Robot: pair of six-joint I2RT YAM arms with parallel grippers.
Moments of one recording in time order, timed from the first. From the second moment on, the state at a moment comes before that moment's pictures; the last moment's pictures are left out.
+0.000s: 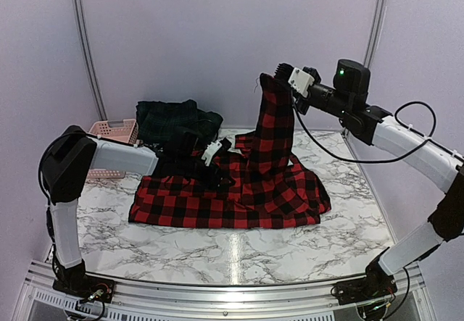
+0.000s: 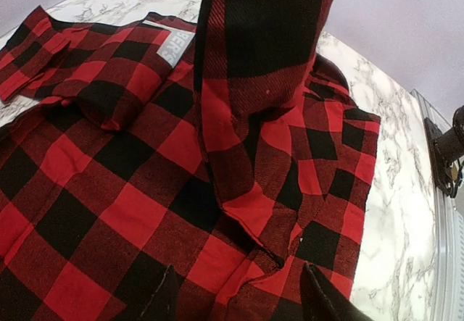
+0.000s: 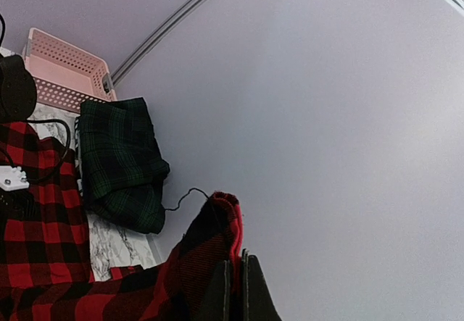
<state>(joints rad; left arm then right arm) -0.69 1.98 1.27 0.07 0.54 -0.01 0.50 1.45 1.35 0.09 -0.33 -0.89</state>
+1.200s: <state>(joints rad) -0.80 2.30 1.55 0.26 0.09 -0.29 0.50 1.52 1.42 0.10 -0.36 -0.88</state>
